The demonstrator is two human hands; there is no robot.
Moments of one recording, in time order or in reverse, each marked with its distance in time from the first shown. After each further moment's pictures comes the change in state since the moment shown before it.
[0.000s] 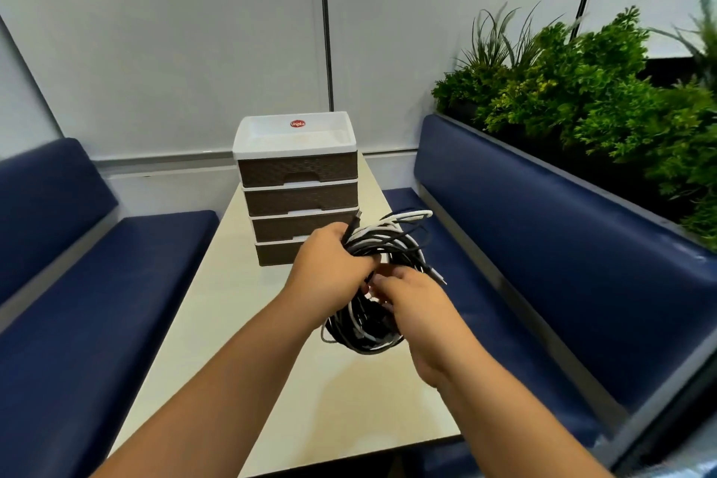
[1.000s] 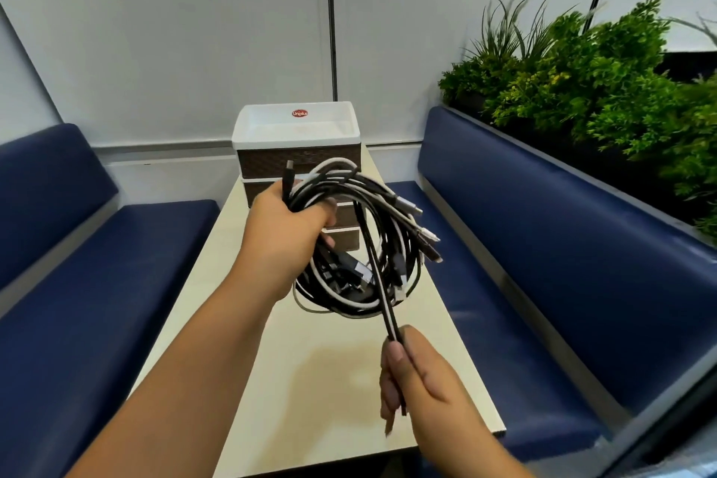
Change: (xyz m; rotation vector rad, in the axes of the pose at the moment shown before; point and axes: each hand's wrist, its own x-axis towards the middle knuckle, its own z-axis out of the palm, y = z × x) left_hand 0.008 0.011 -0.038 -0.296 0.242 0.051; right_hand -0.031 0.065 -0.017 -0.171 -0.192 -0.300
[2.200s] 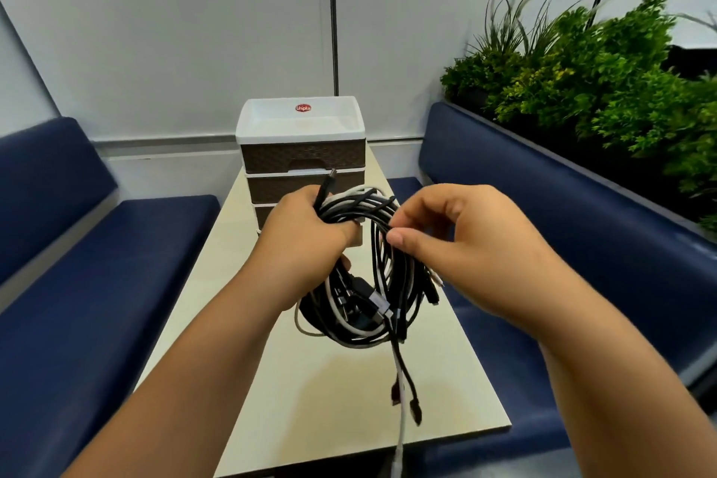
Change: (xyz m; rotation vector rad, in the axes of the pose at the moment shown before) left_hand -0.016 0.012 -0.006 0.218 -0.178 0.013; right_hand 0.047 -0.127 -0.052 -0.630 0.090 -0.254
